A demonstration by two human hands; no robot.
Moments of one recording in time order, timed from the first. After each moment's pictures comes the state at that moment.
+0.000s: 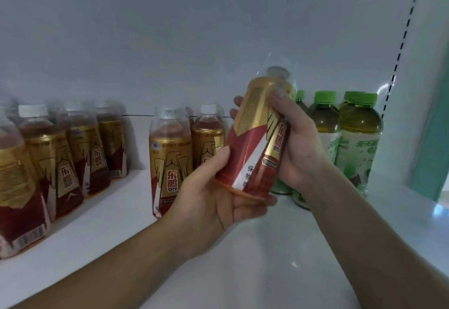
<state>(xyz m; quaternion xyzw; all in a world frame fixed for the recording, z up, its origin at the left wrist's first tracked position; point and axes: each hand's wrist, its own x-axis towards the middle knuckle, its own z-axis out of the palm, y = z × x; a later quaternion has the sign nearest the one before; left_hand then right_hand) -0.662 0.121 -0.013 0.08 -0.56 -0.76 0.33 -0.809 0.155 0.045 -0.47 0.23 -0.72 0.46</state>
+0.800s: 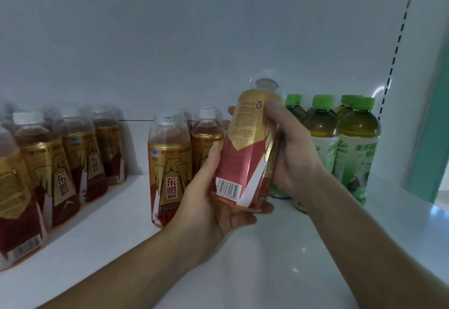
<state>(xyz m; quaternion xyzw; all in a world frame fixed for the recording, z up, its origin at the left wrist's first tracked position) -0.664 0.124 -0.012 0.13 -0.54 -0.75 0.36 -0.805 0.147 0.039 -0.46 0.28 -0.72 0.43</state>
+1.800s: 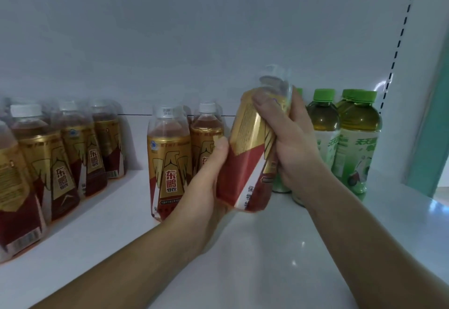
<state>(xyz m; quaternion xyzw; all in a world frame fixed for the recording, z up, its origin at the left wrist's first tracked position) -0.665 0.127 -0.007 0.16 -0.56 -0.72 0.38 -0.802 0.150 0.039 -0.48 0.36 -0.76 0.26</state>
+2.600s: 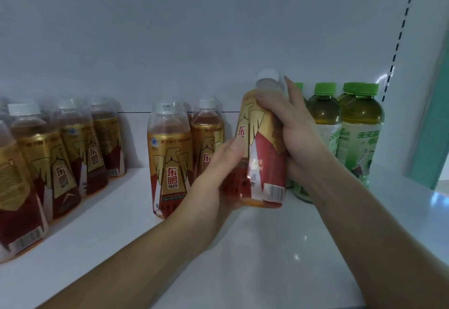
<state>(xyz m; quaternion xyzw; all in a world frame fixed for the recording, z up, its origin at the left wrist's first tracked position) -0.649 0.124 -0.008 0.06 -0.61 -0.71 0.34 -0.807 0.148 0.044 -0.45 0.36 -0.76 0.31</state>
